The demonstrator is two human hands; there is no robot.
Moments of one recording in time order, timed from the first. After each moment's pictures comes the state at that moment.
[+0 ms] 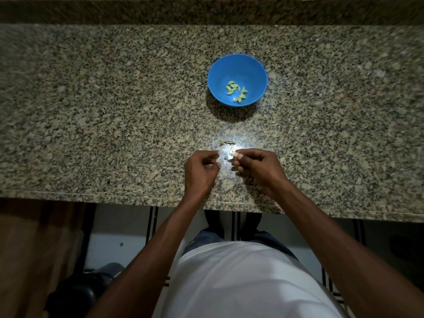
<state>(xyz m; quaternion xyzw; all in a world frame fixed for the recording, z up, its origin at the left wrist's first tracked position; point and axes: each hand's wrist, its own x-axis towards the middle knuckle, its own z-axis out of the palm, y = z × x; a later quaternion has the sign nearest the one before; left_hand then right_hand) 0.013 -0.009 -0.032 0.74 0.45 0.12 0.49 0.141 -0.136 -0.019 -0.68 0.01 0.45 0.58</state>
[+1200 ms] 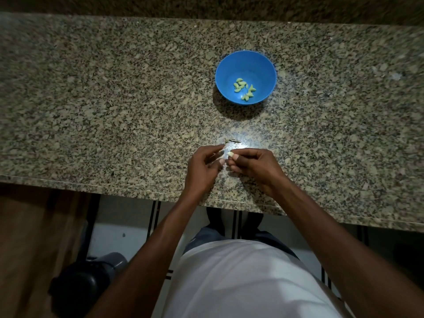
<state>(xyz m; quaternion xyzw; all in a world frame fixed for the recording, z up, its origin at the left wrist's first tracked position) 0.005 -0.007 -0.024 0.71 0.40 0.12 0.57 0.139 -0.125 -0.006 -0.62 0.00 0.52 0.59</state>
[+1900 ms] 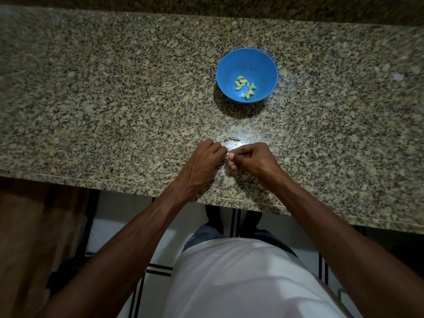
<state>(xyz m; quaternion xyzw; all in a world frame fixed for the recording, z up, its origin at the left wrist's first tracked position) 0.011 0.015 -0.031 0.98 0.11 0.07 0.16 0.144 -0.117 -0.005 -0.71 -0.11 0.49 0.50</state>
